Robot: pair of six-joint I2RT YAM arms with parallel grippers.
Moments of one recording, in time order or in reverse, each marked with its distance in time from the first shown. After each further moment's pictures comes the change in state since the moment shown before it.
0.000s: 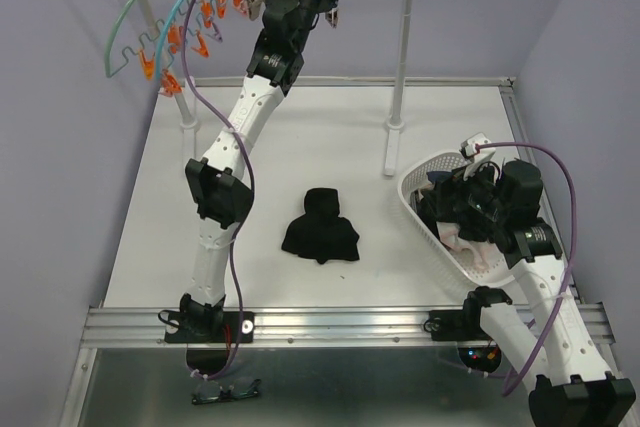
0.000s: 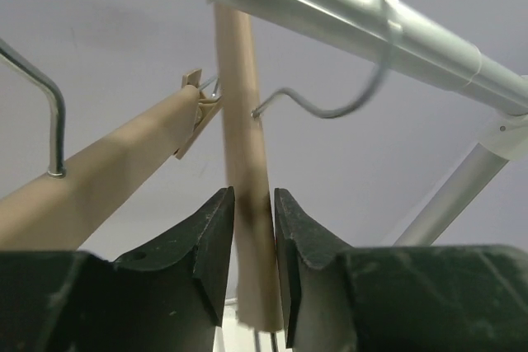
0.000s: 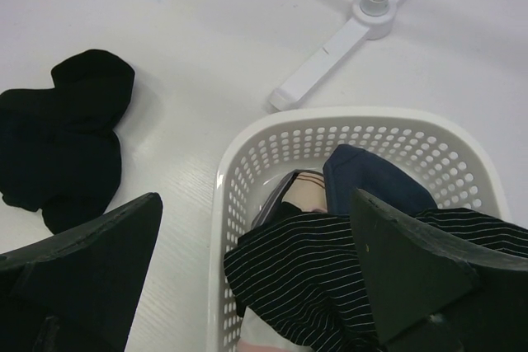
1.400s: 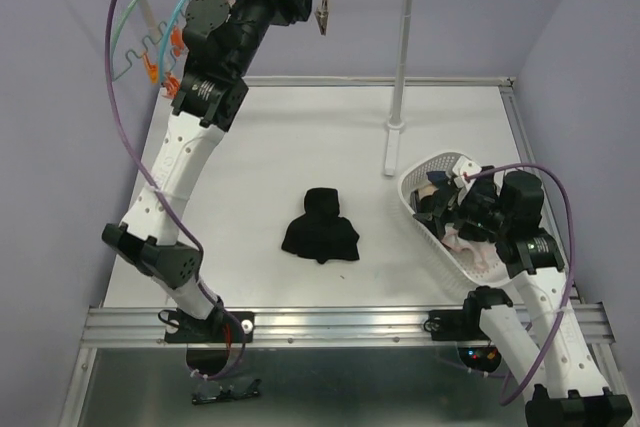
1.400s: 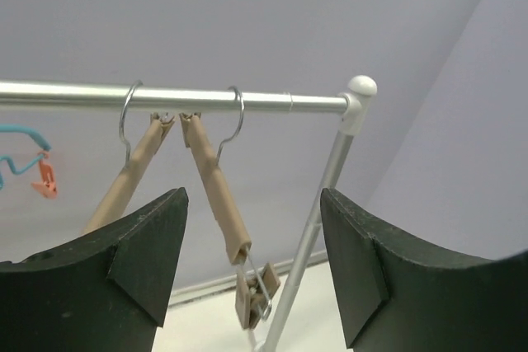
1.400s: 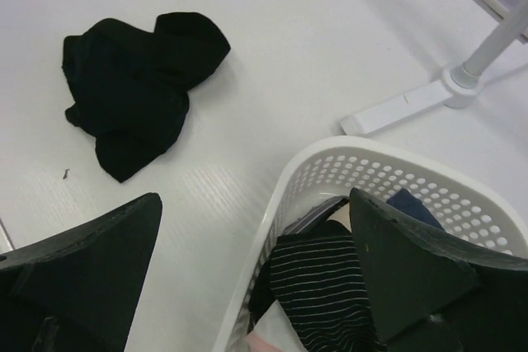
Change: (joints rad) left arm -0.008 -0.560 -0.422 -0.100 0.104 0.156; right arm -0.013 -0.084 -0.035 -0.080 -0.298 -0.260
